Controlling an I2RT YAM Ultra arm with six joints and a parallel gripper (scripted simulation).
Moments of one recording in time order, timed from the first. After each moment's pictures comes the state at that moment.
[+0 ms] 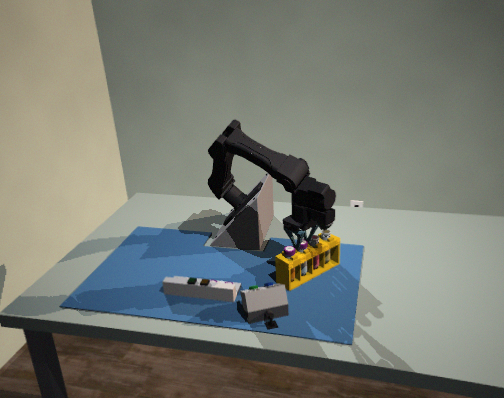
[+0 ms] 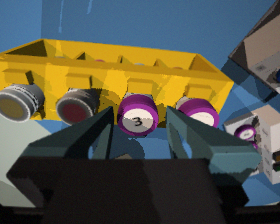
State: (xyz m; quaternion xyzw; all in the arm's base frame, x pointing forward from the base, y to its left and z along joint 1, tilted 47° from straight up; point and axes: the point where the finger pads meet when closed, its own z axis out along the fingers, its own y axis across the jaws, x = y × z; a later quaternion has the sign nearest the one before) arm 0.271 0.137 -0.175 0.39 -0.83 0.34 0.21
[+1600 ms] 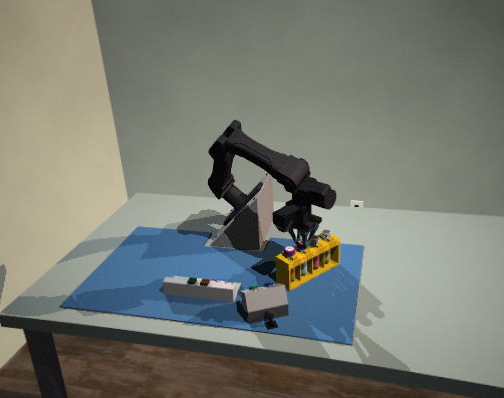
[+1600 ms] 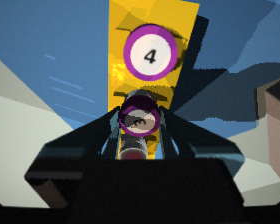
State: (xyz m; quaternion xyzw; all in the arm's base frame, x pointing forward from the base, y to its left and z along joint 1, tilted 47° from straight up) arm 0.271 0.138 -0.176 -0.30 -0.87 0.39 -0.08
